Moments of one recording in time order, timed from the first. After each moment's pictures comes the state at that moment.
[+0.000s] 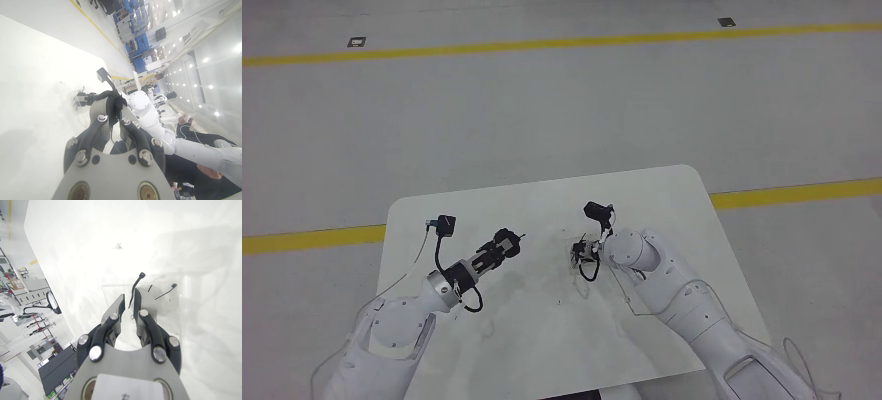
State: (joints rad) left arm 1.53 -1.18 -1.30 -1.74 0.07 -0.26 -0.58; right arm -1.12 -1.28 1.01 -1.24 -0.46 0.34 0.80
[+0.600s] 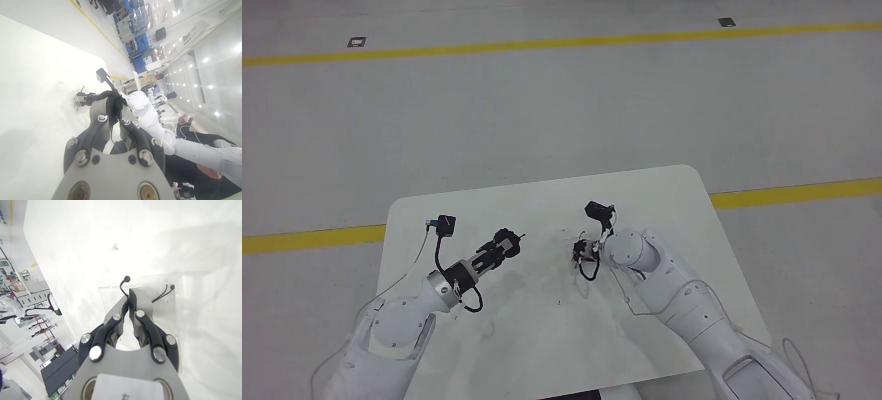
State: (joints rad) left arm 1.53 -1.18 -1.30 -1.74 0.07 -0.26 -0.58; right arm -1.12 -1.28 1.02 -1.24 -0.45 0.33 0.78
